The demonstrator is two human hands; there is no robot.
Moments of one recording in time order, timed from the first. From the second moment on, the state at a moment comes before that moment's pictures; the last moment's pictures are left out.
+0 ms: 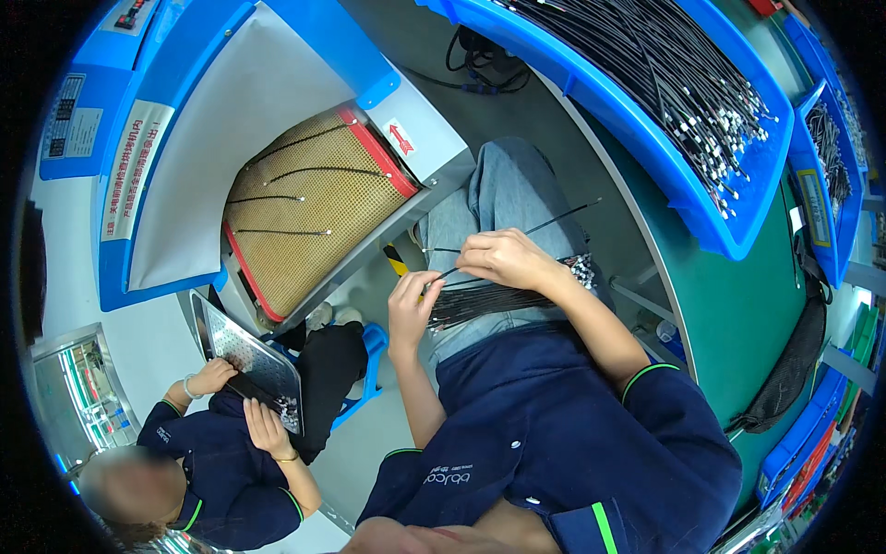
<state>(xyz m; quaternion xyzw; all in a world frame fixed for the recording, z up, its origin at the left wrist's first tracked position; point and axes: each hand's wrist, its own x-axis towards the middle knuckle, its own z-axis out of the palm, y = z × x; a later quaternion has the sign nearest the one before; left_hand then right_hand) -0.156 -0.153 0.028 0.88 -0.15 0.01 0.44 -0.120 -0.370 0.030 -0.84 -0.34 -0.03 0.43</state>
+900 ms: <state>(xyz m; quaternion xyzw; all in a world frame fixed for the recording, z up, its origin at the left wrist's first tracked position) -0.157 -0.155 0.027 0.87 -0.22 0.14 0.42 -0.121 -0.370 0.033 -0.82 -0.31 0.01 0.48</state>
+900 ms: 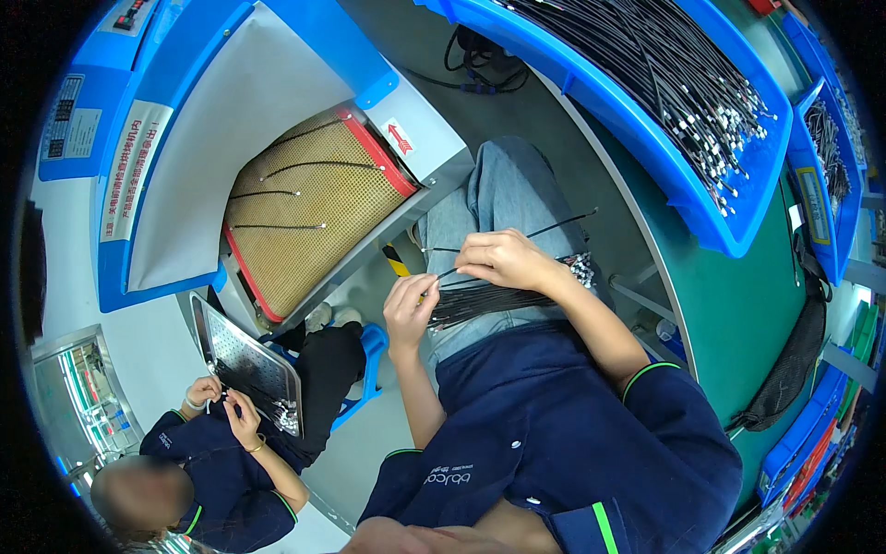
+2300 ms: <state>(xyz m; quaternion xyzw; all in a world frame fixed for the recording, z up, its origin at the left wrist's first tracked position) -0.154 -0.131 0.028 0.90 -0.18 0.12 0.38 -0.114 -0.396 0.032 -0.84 -0.27 0.05 0.46</state>
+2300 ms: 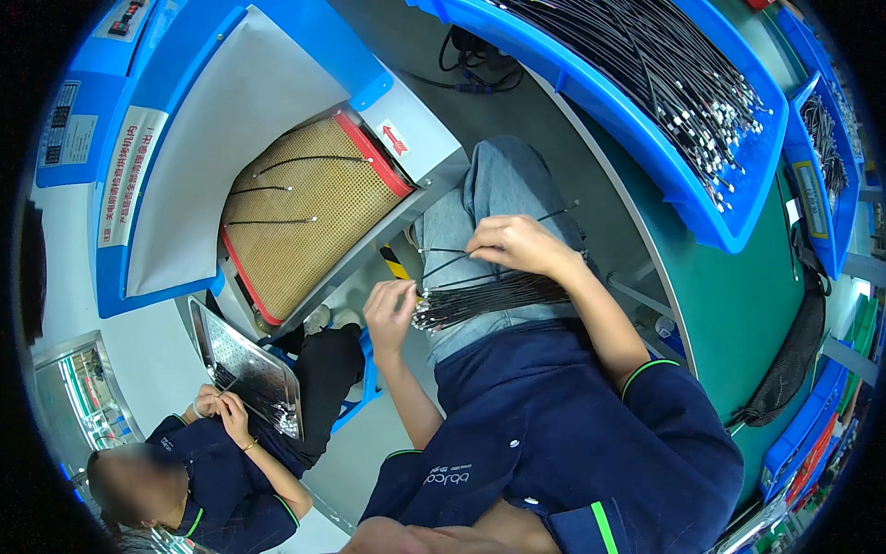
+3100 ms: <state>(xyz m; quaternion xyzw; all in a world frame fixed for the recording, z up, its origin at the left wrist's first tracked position) -0.164 -0.093 0.026 0.91 -0.08 0.11 0.39 -0.104 -0.416 0.048 -0.88 -0.28 0.03 0.37</state>
